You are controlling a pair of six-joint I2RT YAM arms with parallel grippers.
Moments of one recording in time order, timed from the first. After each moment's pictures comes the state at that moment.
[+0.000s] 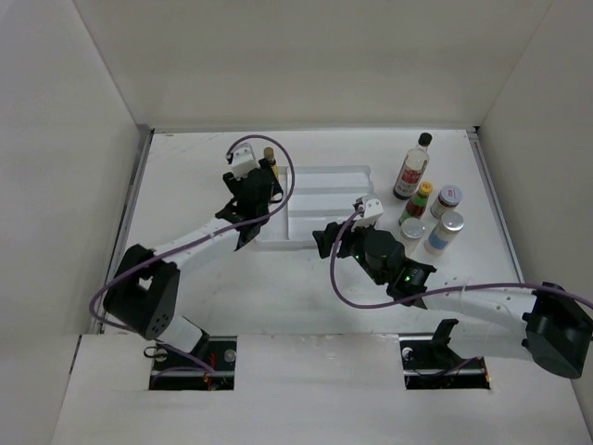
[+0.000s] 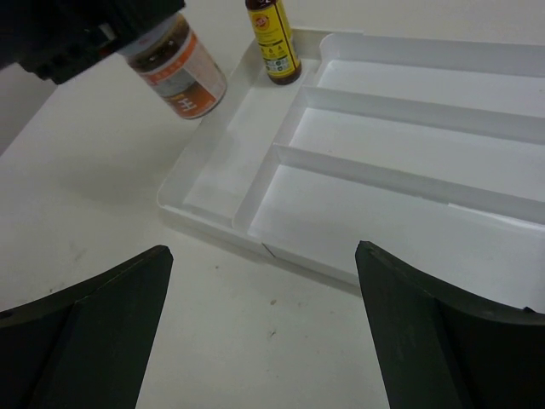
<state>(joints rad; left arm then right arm) -0.56 1.46 0.89 0.21 -0.69 -0.55 0.96 1.16 0.57 0.40 0.44 0.37</state>
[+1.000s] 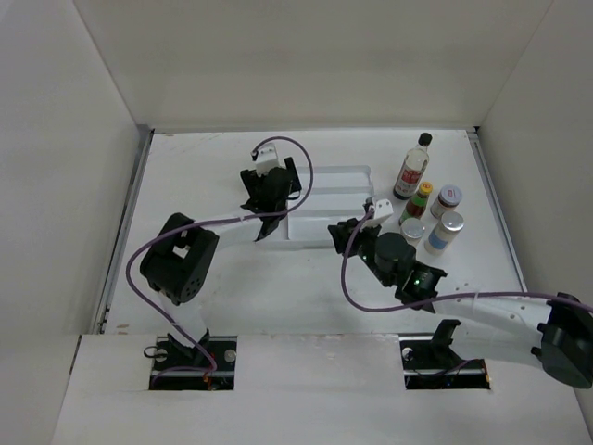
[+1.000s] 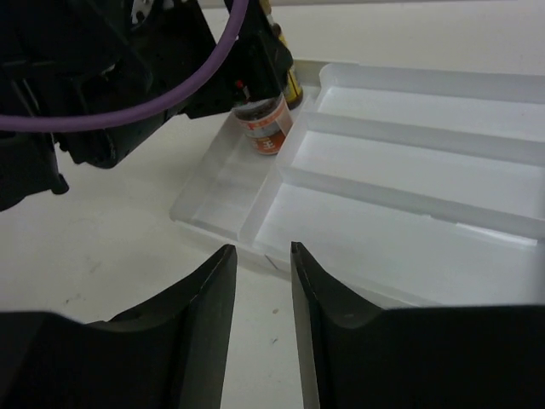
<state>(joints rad) -0.59 1.81 1.04 0.41 -0.68 -0.46 0.96 1.08 0.55 0.39 0.45 0.35</state>
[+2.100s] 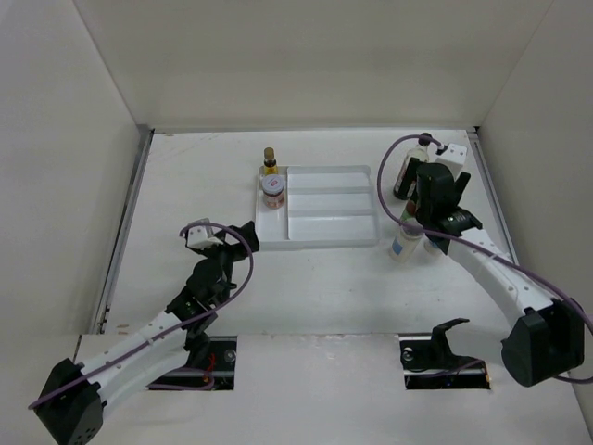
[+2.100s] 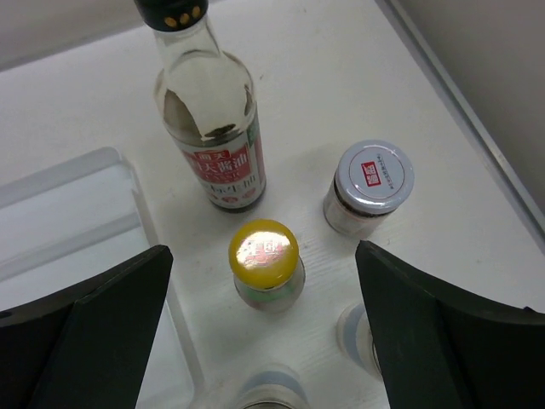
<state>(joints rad) -0.71 0.62 0.17 0.47 -0.71 -0.52 0.32 1.18 0.91 -0.16 0.65 0.31</state>
